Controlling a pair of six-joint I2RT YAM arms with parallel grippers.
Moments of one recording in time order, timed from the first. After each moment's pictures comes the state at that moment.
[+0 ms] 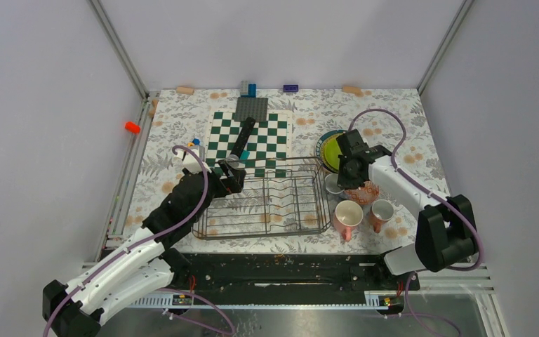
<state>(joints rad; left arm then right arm) -0.70 0.71 0.54 -0.13 -0.34 -0.64 0.39 1.44 1.00 -0.77 0.15 0.50</state>
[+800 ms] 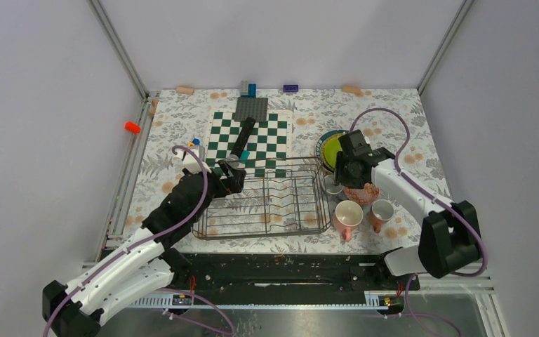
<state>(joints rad) -0.70 0.71 0.54 -0.13 -0.34 -0.64 0.38 1.44 0.98 -0.71 0.14 0.52</state>
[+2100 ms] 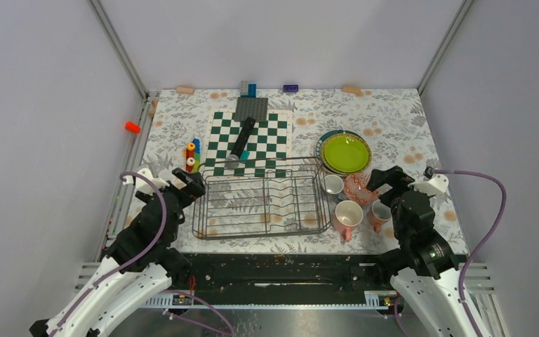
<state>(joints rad) -0.70 0.38 0.62 -0.59 -0.77 -0.75 0.38 0.33 0.56 -0.51 0.54 0.67</state>
